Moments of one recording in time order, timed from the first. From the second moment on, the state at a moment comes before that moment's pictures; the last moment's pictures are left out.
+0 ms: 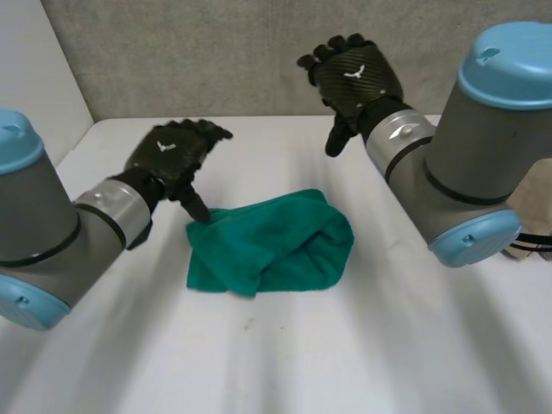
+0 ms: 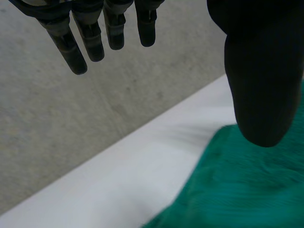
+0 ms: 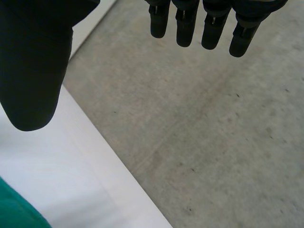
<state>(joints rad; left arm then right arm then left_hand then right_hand) 4.32 -1.88 -1.51 3.28 -1.33 3.31 2.14 -1.08 1.04 -0.06 1.50 2.74 0.20 0.20 0.21 0.21 0.05 0.22 0.21 0.21 0.21 0.04</state>
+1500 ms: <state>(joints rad) 4.27 -1.87 -1.68 3.34 -1.43 3.57 2.02 -1.11 1.49 -0.11 1.61 2.36 0.20 0.20 0.21 0.20 0.05 1.07 1.17 1.19 1.20 1.00</state>
